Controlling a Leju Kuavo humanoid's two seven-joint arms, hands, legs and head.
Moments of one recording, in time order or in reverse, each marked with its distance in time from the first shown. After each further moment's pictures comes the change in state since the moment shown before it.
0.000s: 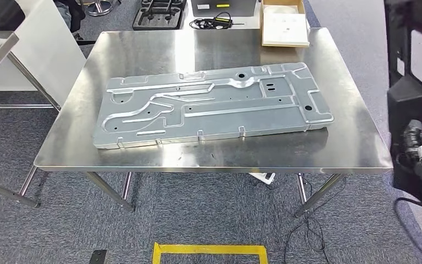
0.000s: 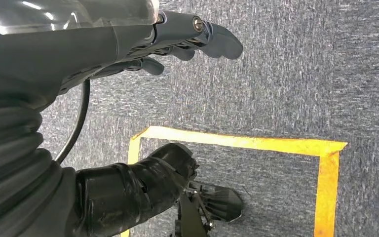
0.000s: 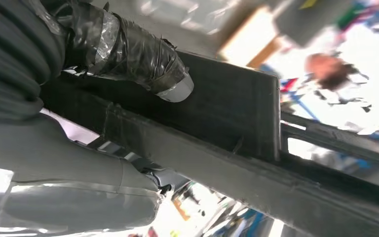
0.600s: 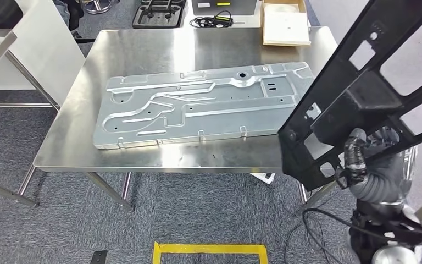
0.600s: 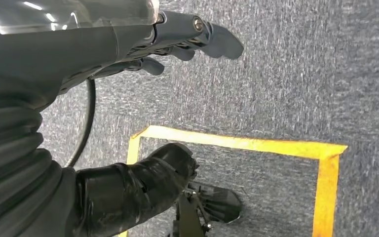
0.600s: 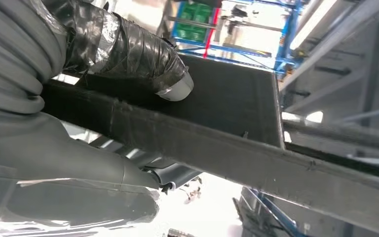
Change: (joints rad) left arm 0.000 -0.005 0.004 -0.003 0.012 0.028 -0.009; right arm -0.074 0.291 0.392 -0.134 -0.288 -0.202 -0.270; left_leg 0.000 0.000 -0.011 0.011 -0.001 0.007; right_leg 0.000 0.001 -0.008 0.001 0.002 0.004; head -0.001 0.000
